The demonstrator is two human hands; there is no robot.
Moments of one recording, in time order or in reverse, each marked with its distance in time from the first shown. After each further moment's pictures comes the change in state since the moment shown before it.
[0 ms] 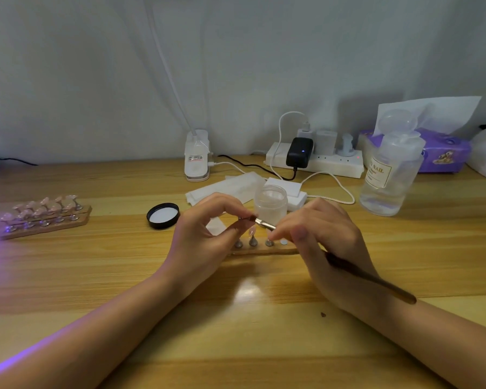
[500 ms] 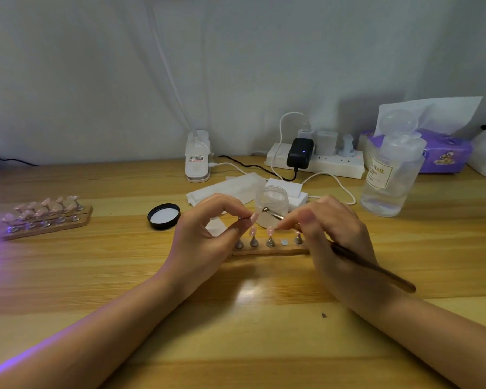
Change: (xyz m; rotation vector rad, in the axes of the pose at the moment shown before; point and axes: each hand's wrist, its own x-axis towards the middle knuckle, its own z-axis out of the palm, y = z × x) left_hand -0.001 -0.001 0.000 -0.004 0.011 -0.010; right_hand 0.000 0.000 -0.002 0.007 0.037 0.150
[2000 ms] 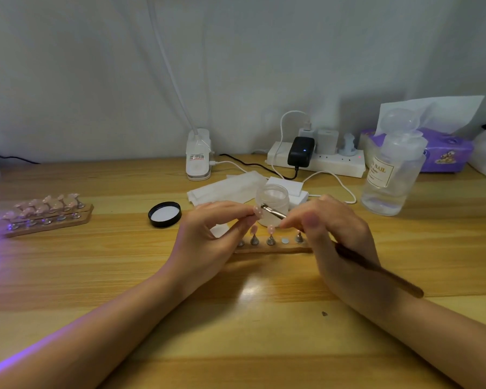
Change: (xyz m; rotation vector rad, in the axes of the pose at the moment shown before) left_hand -0.001 0.000 0.001 0.034 -0.008 0.061; right_hand 0.002 -0.003 0.001 0.066 -0.035 -0.009
